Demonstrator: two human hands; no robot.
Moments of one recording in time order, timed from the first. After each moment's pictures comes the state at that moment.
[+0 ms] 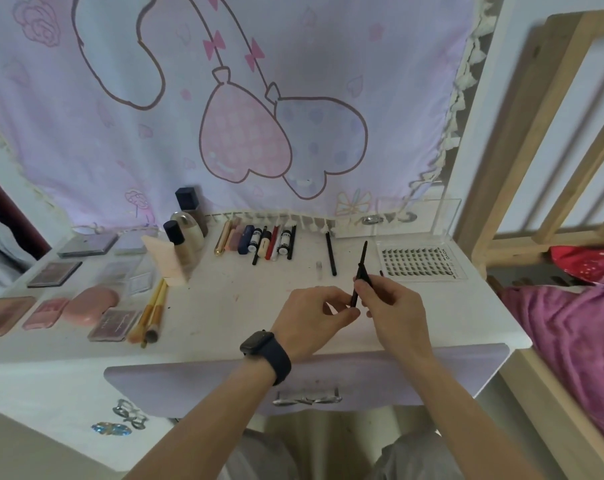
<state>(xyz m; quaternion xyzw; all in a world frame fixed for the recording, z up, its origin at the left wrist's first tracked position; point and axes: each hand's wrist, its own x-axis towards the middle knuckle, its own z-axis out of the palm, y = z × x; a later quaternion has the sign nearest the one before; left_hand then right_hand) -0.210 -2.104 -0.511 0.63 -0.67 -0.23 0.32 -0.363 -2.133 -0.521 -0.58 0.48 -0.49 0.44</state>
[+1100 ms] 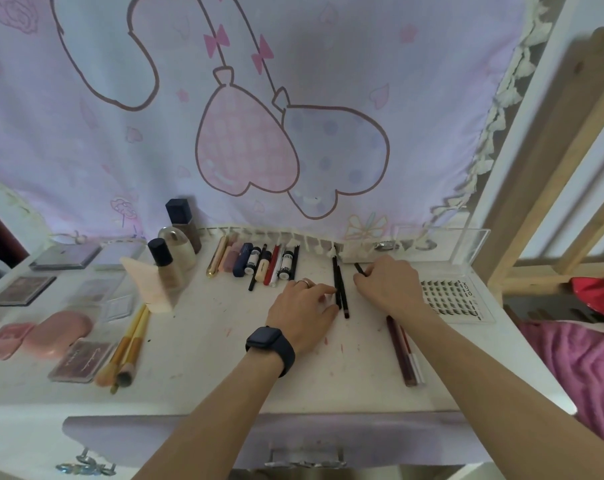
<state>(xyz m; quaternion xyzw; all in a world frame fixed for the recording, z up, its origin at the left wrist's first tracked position) -0.169 -2.197 -0.545 0.71 -0.65 -0.11 0.24 -0.322 -2.282 -0.511 -0.73 0.65 -0.15 0.16</state>
